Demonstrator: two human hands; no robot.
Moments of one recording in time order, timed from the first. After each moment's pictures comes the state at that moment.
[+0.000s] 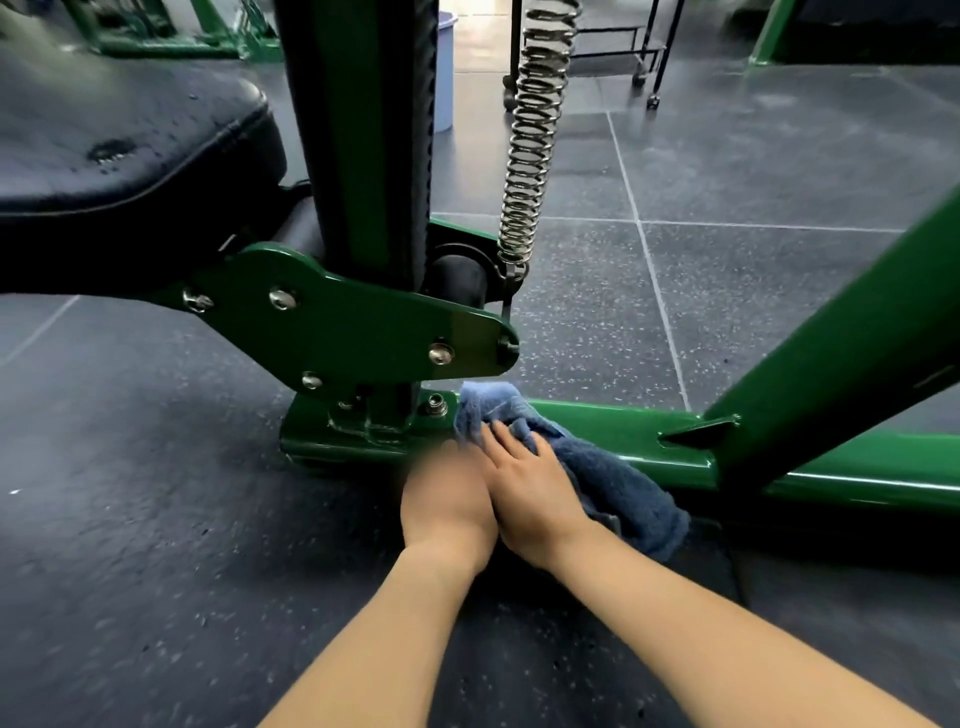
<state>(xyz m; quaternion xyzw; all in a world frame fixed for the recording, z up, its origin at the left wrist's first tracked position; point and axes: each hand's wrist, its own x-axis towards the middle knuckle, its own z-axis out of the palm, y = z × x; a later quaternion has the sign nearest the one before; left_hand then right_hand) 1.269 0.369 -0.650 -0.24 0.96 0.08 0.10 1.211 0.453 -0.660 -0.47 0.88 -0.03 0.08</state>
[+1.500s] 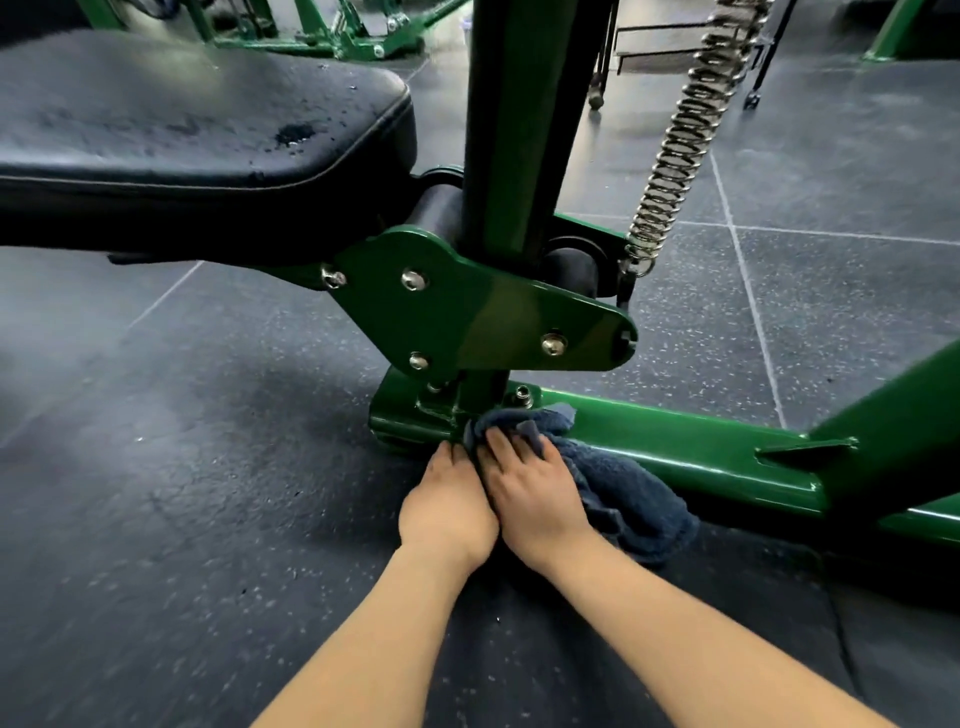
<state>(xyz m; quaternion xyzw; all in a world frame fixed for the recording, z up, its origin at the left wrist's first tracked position) 1.315 0.309 -0.647 -0.33 0.92 0.19 0.11 1.244 0.388 -0.691 -0.50 0.86 -0.05 -0.10</state>
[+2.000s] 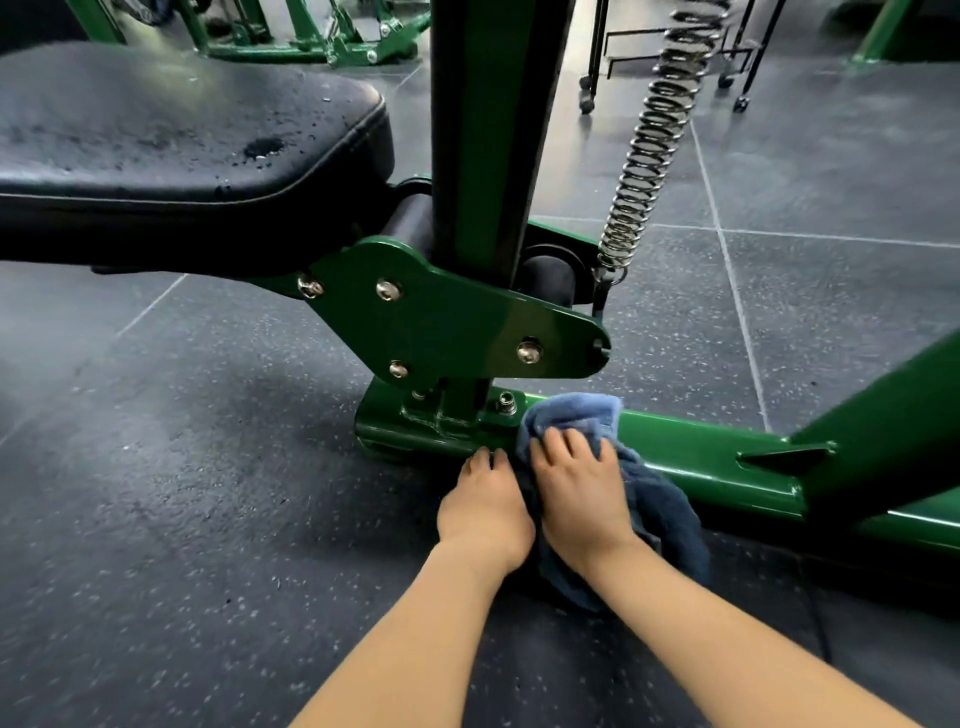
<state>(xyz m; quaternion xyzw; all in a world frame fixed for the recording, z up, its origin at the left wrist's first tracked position) 1.289 0.344 -0.642 -0.29 0.92 0.22 0.12 1.220 0.430 -0.686 -0.40 0.91 -0.02 -0.12</state>
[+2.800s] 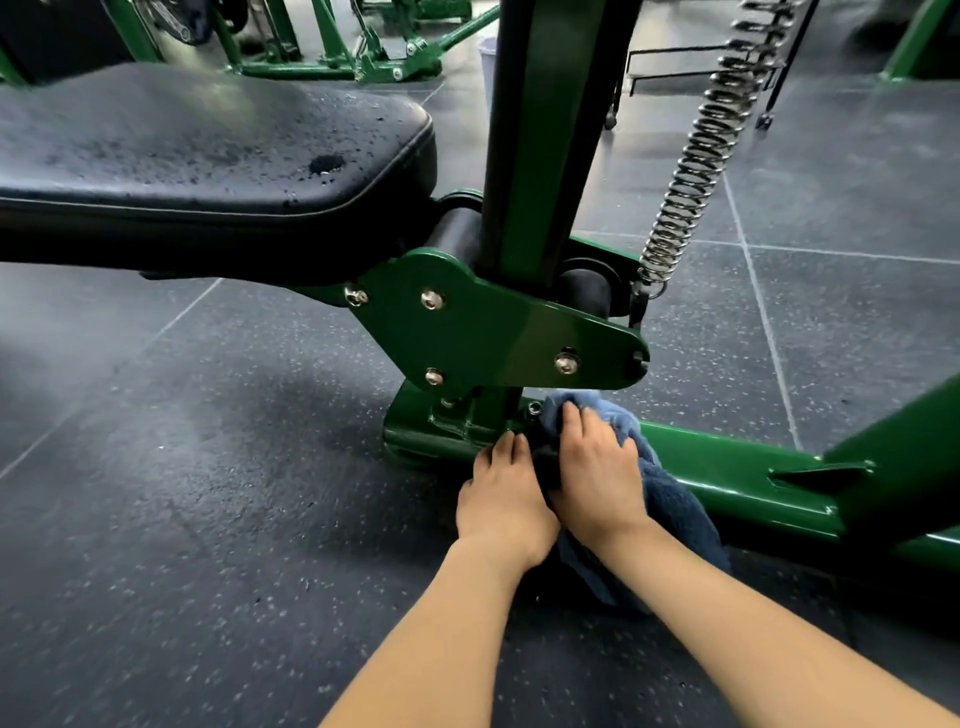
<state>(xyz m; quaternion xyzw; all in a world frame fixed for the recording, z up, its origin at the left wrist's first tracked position) 1.291 0.333 -0.631 -0.29 0.93 0.22 0.09 1.206 0.405 -0.674 -0.32 0.94 -0.08 -0.06</state>
